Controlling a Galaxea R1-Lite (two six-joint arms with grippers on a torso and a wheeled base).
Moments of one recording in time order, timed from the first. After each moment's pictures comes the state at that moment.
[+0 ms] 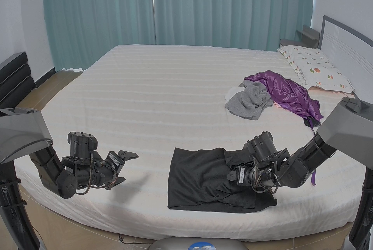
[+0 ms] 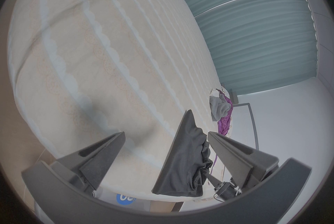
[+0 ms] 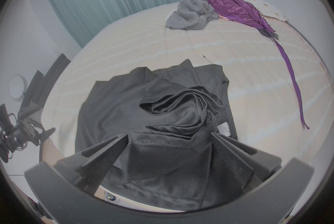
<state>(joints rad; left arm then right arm) -0.18 2.10 -0.54 -0.93 -0.32 -1.07 0.56 2.16 -0.88 -0.33 -0.22 0.61</state>
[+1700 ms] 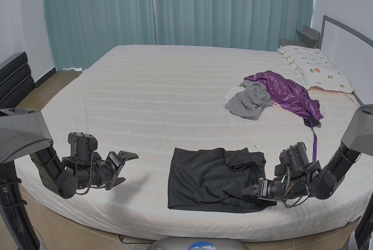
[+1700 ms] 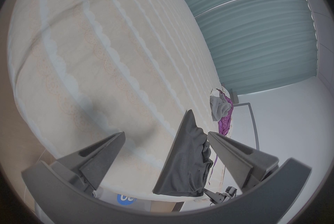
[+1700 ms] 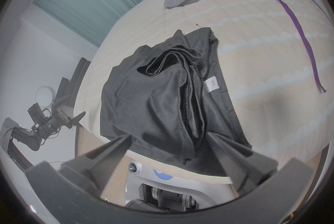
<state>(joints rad) -0.18 2.11 -0.54 -0.93 -0.32 -1.07 0.42 2.04 -0.52 -0.60 0.17 0.62</state>
